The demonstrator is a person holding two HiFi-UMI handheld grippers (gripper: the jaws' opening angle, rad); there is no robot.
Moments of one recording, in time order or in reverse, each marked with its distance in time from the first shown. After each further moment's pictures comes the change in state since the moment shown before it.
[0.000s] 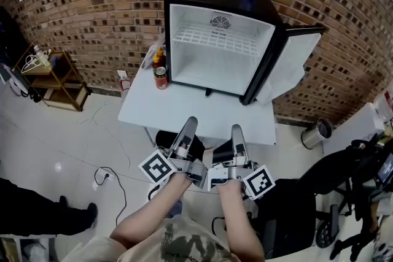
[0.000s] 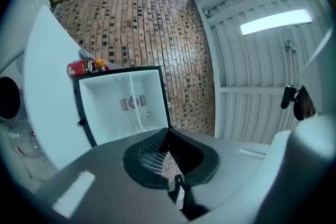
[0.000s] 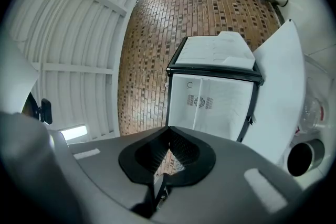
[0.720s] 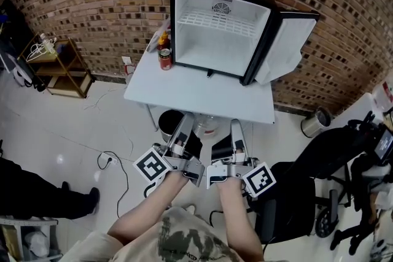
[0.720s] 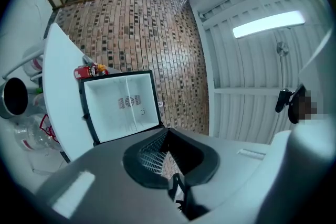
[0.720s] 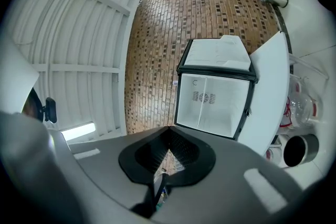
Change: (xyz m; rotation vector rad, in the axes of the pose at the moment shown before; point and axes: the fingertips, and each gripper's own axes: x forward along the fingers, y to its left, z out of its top) left arm -0.081 -0.057 -0.024 0.004 -0.007 -0.024; right arm -0.080 0.049 -0.023 0.001 0.033 0.037
